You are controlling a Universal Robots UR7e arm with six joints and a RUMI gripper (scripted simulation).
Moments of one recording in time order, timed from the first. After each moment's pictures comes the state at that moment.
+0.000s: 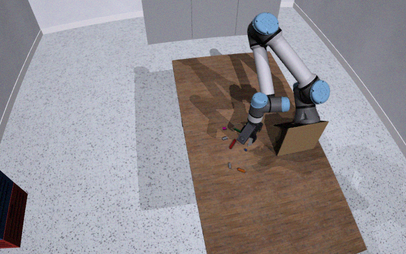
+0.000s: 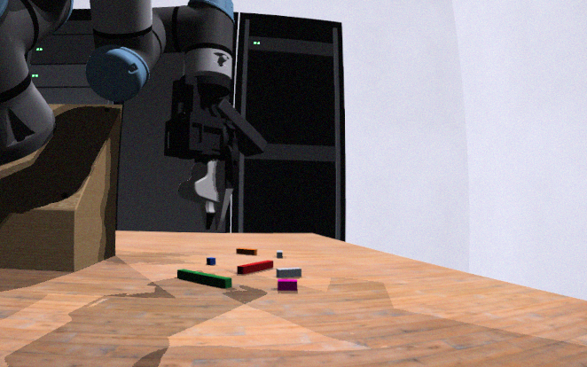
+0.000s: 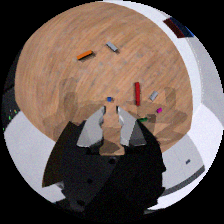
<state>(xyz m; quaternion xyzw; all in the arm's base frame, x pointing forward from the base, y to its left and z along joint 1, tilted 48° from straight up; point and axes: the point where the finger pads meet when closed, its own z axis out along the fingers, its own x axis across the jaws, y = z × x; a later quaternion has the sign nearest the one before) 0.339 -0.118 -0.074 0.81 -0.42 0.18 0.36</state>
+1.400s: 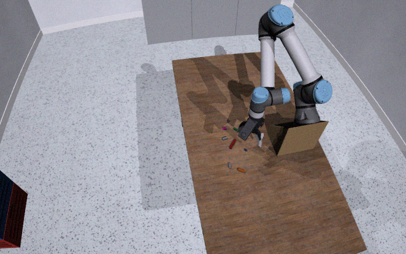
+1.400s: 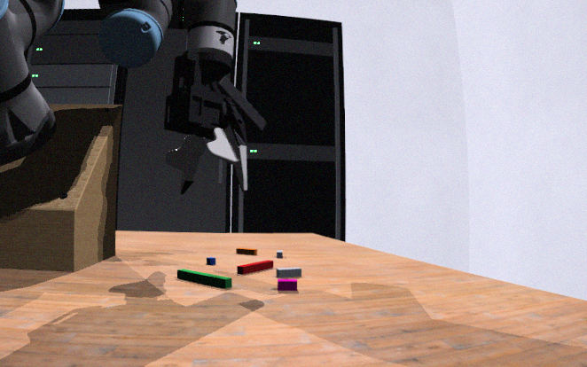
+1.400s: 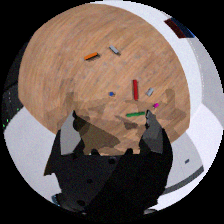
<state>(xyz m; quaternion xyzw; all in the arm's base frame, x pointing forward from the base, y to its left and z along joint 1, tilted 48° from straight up) 0.335 -0.089 -0.050 0.81 -0.42 0.17 0.37</state>
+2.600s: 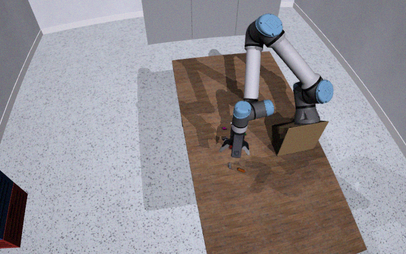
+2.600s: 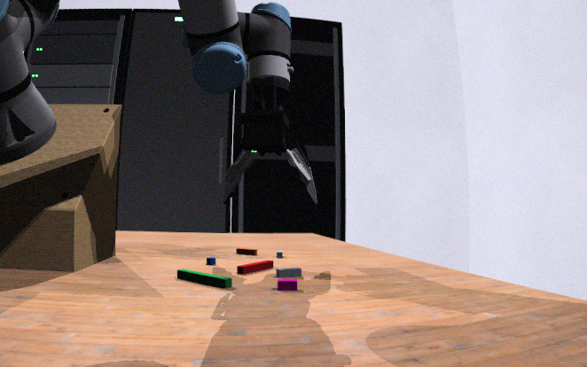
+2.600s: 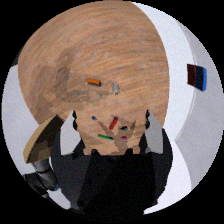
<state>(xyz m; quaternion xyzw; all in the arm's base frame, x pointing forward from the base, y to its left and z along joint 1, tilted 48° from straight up) 0.433 -0.060 -0.107 0.90 -0.17 0.06 0.40</state>
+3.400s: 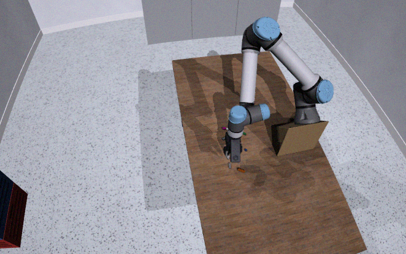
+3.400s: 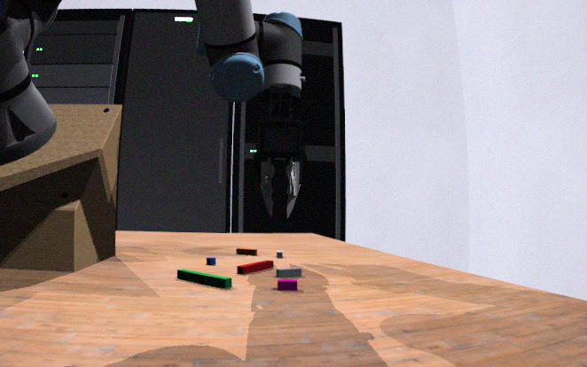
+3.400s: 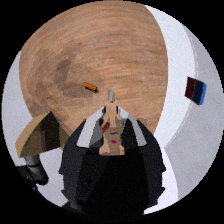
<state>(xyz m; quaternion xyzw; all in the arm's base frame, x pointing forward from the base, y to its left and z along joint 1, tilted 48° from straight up) 0.455 -0.054 -0.125 0.91 -0.10 0.03 0.40</state>
